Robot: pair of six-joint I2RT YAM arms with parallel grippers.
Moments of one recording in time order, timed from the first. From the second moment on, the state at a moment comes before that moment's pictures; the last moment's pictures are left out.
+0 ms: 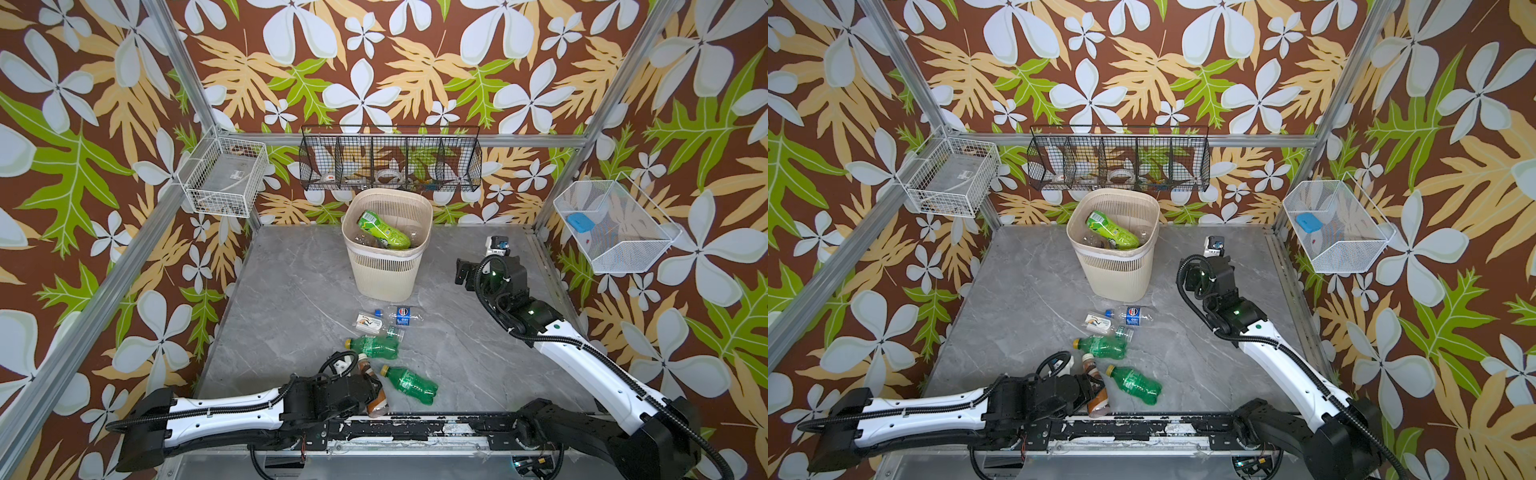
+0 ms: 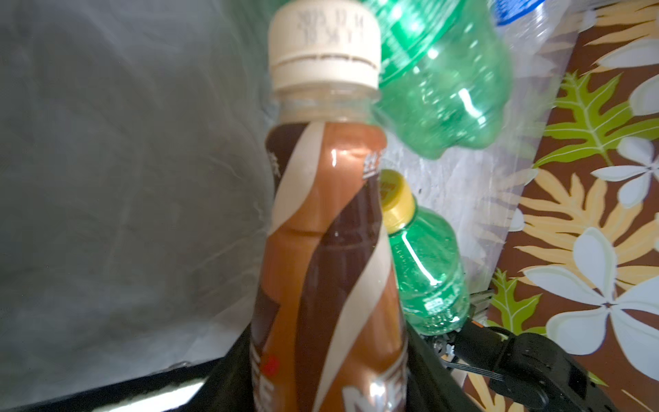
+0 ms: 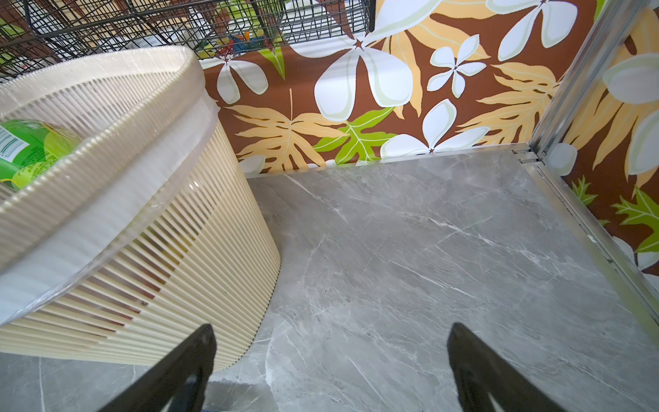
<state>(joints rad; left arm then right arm) -1.32 0.71 0.31 -0.44 -0.27 -1.73 0.44 1.14 0.91 -0.16 0.34 0.33</state>
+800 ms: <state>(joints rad) -1.20 0.53 0.90 -0.87 -0.78 -1.20 0.44 1.21 0.95 -0.13 0.30 0.35</state>
